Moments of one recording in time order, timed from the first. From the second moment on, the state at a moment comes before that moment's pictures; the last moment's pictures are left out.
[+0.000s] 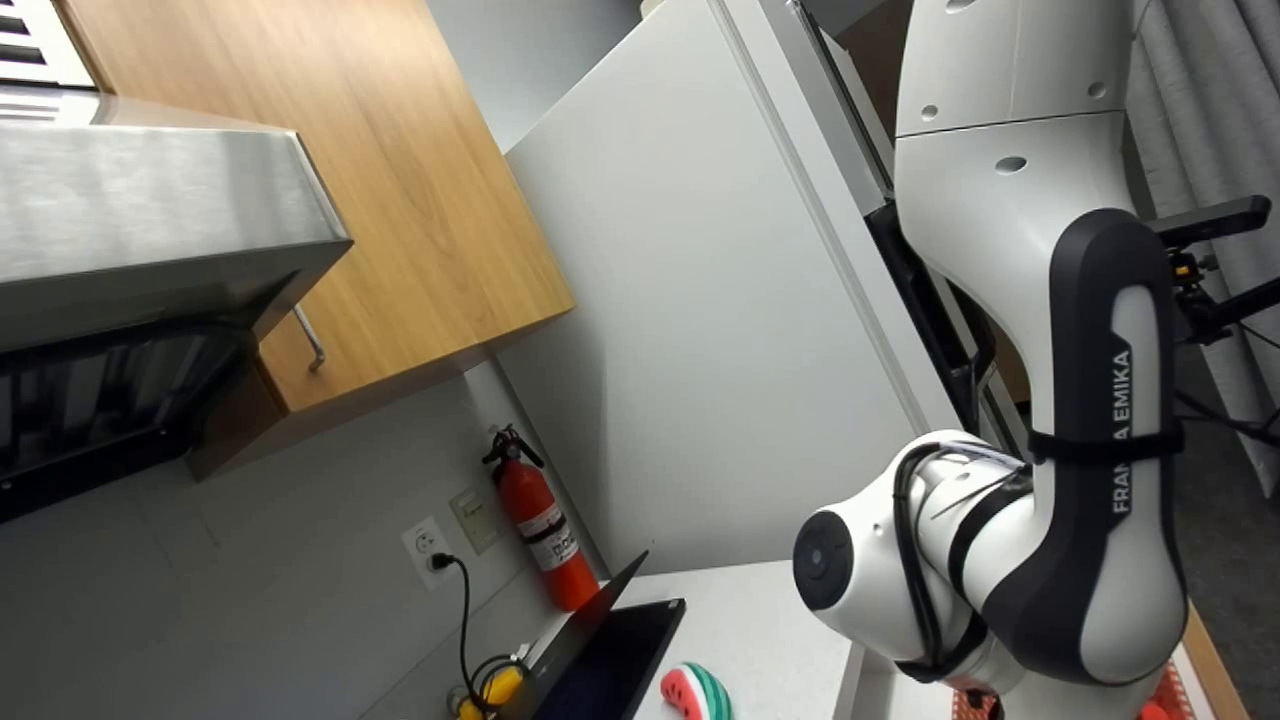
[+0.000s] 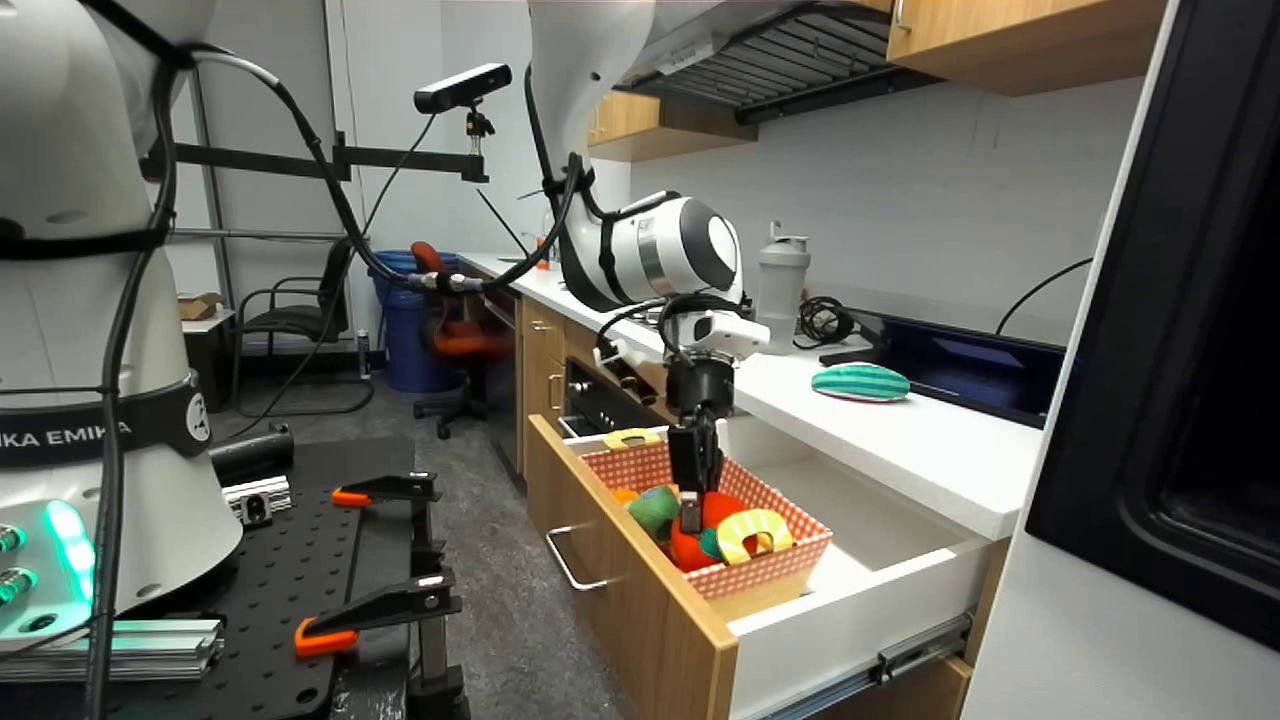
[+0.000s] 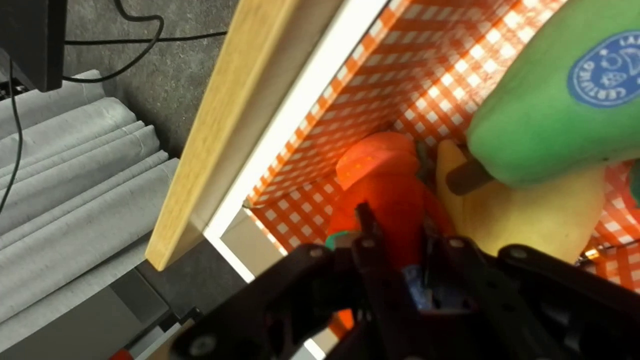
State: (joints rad) arm 0.18 0.54 -0.08 -2.16 -0.66 2.26 1.44
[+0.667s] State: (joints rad) arm 0.23 0.39 -0.03 -2.15 -0.71 2.26 1.28
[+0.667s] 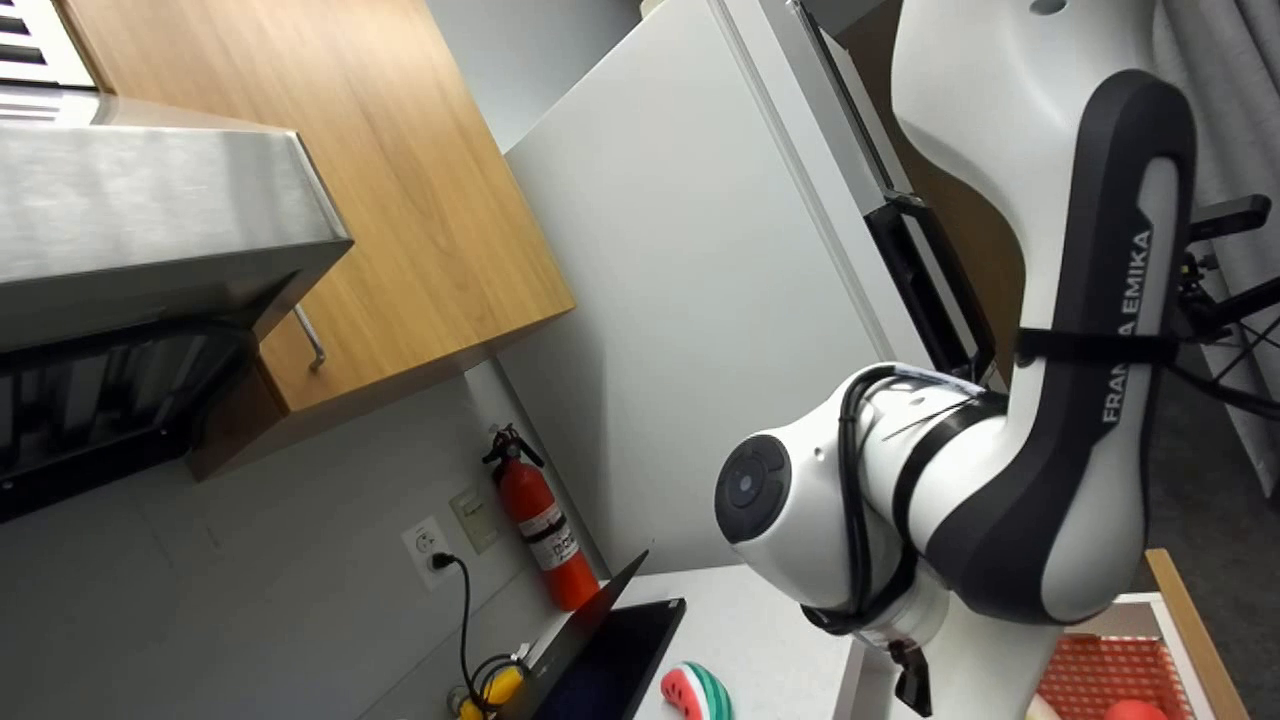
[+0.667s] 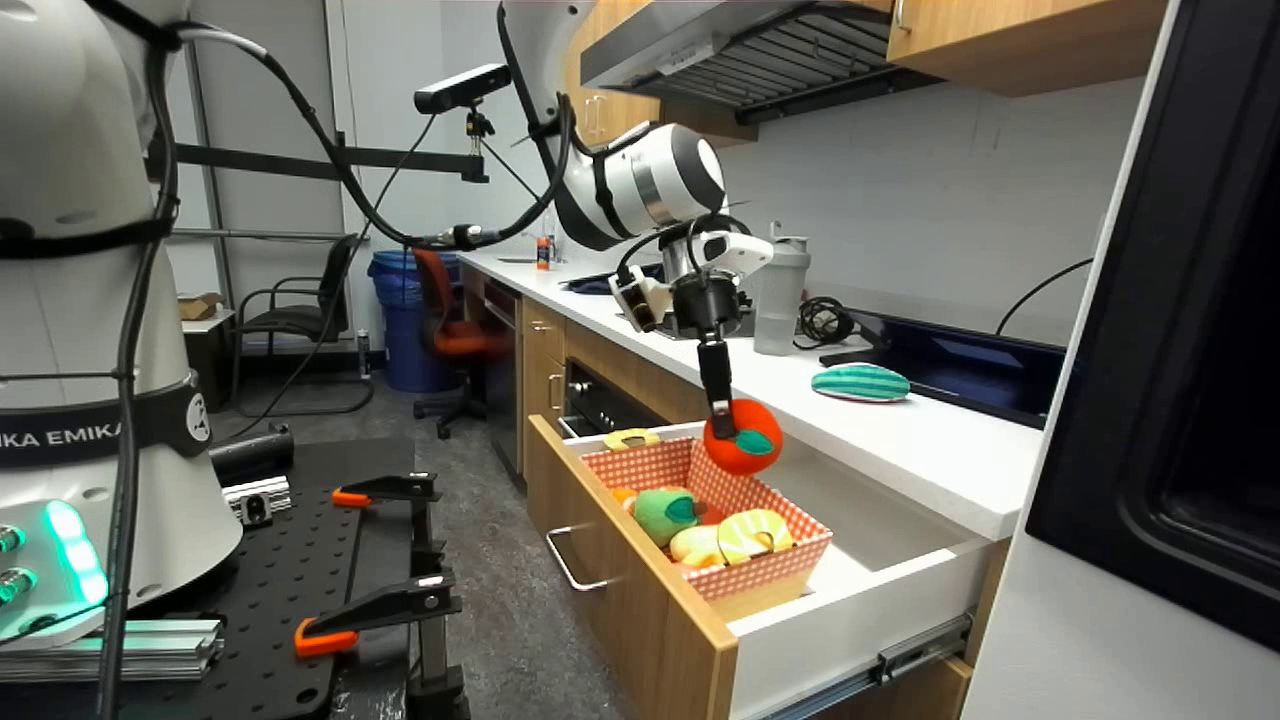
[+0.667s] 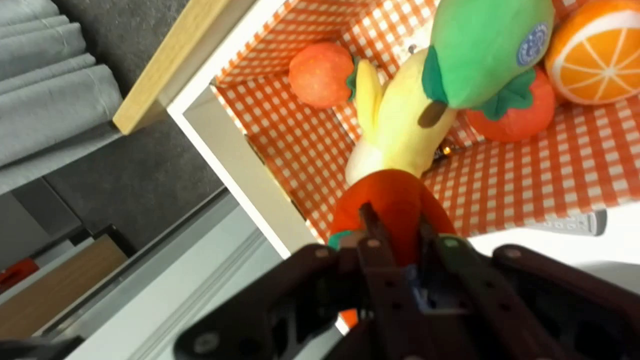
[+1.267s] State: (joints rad) arm 0.23 0.36 -0.02 -2.06 -0.99 2.26 1.22
